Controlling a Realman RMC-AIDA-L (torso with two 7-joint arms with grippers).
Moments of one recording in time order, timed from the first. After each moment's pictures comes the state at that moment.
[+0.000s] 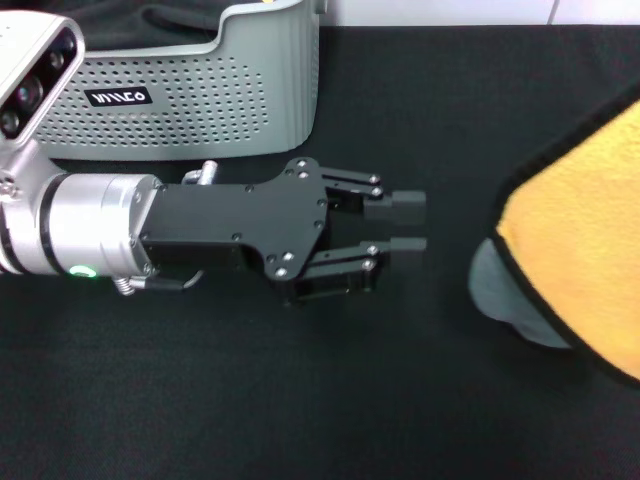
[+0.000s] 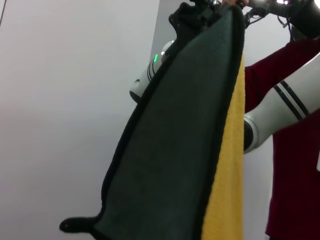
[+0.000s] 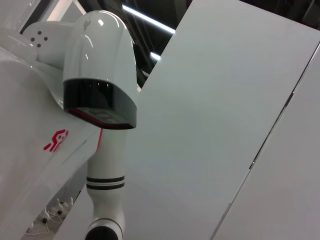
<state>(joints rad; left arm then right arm) -0.58 -2.08 1.00 0.54 1.56 1.92 -1.23 0.73 1.69 -0.76 -1.08 -1.08 -2.15 1.51</state>
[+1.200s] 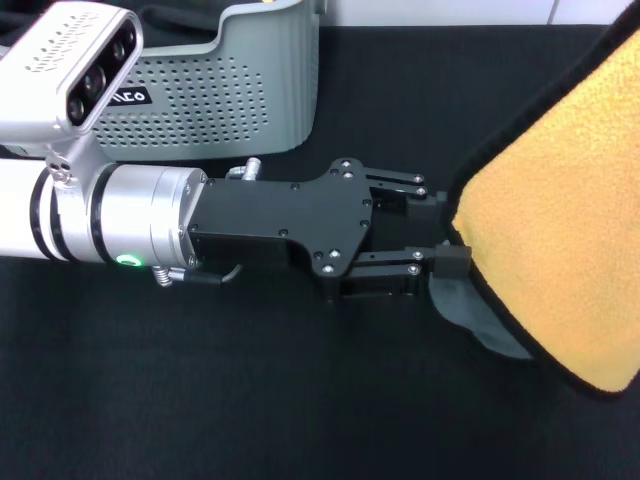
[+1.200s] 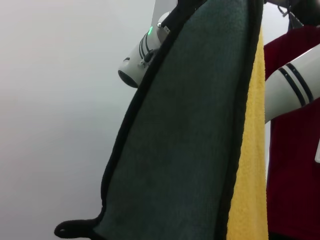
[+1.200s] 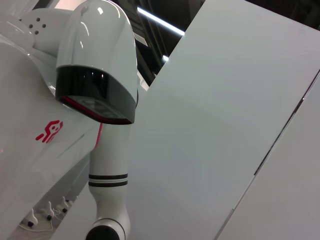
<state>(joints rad) -0.66 -2.09 1.01 0.46 1.60 1.87 -1.21 0.81 1.70 -0.76 -1.04 -1.13 -2.15 1.45</state>
